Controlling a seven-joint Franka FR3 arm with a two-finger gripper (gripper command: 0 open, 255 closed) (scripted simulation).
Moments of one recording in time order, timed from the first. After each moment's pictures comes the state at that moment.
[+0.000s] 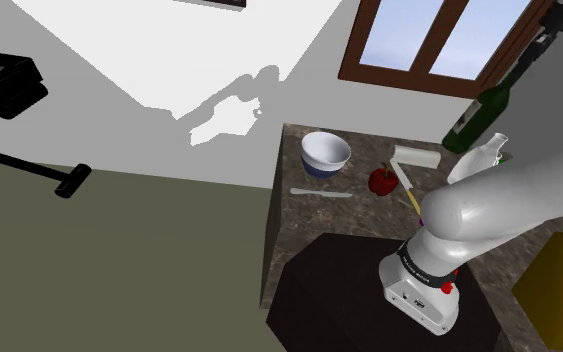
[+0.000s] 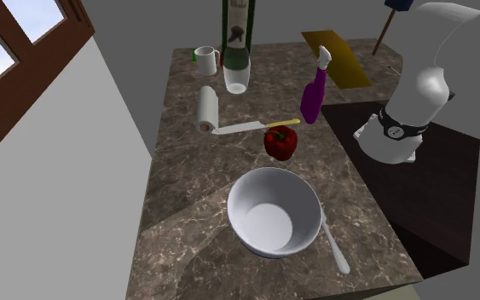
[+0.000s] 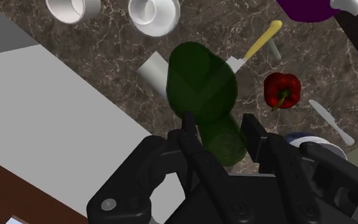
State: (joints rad) arm -0.52 -0.26 -0.66 -1.76 -0.18 1.61 -1.11
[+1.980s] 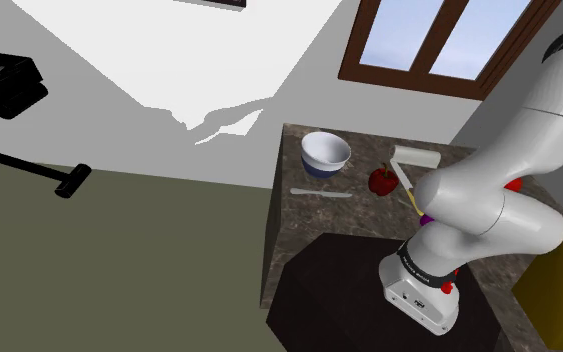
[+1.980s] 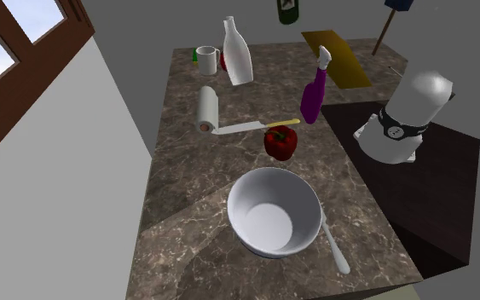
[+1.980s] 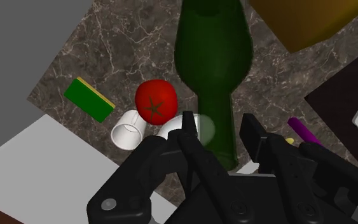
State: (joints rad) arm -1.13 0.41 -1.08 -1.24 0.39 1.49 -2.08
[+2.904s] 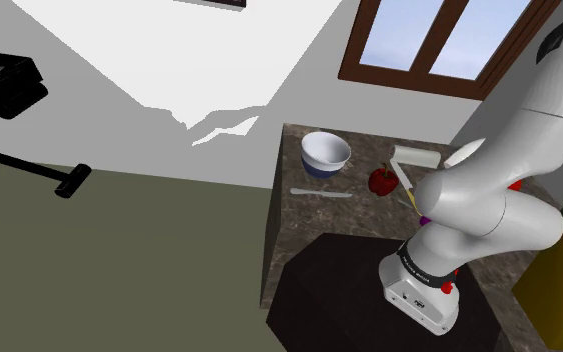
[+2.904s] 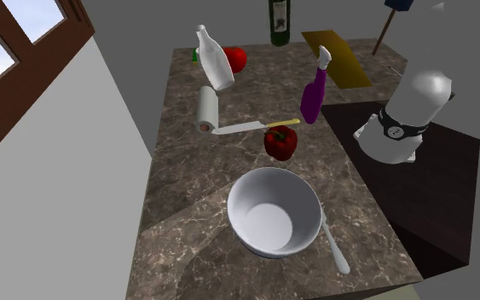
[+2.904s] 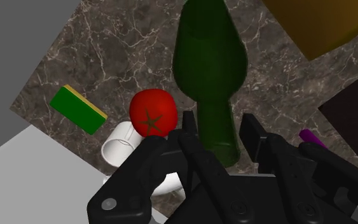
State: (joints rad) arm -1.02 0.36 -1.10 -1.50 0.36 1.71 -2.08
